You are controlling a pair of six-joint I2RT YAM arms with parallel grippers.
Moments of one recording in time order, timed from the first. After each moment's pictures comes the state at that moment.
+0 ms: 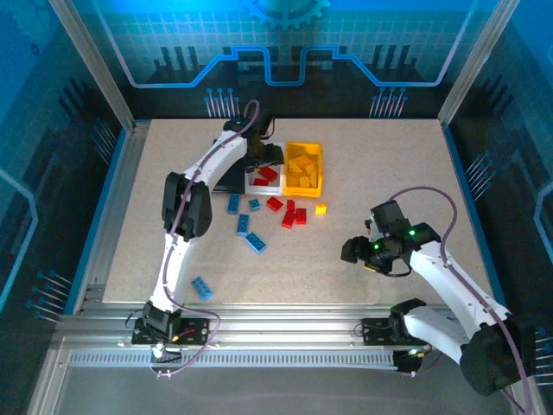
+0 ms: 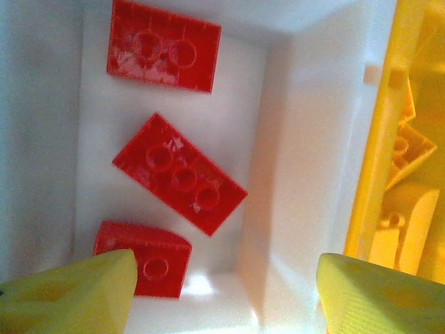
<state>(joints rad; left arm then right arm) -0.37 2.34 2.19 -1.01 0.11 -0.58 0.31 0.99 0.70 -0.96 -0.32 0.60</state>
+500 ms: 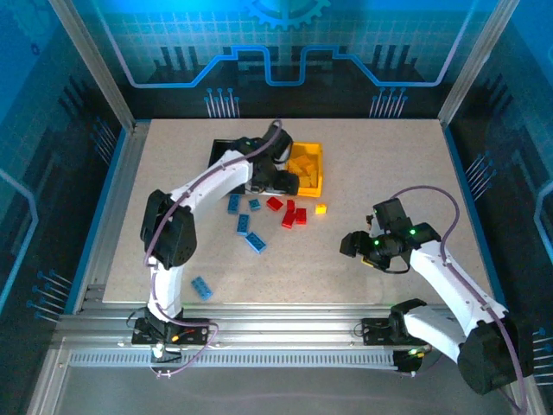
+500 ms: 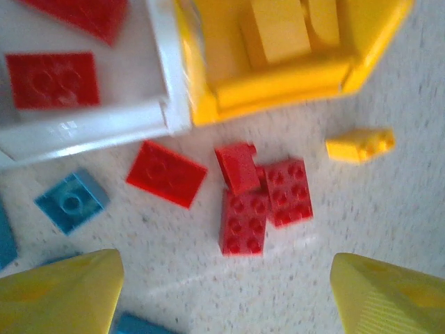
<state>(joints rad) -0.59 1.98 1.78 -1.00 0.05 -0.42 0.28 1.01 0.68 -0.88 -0.35 0.64</state>
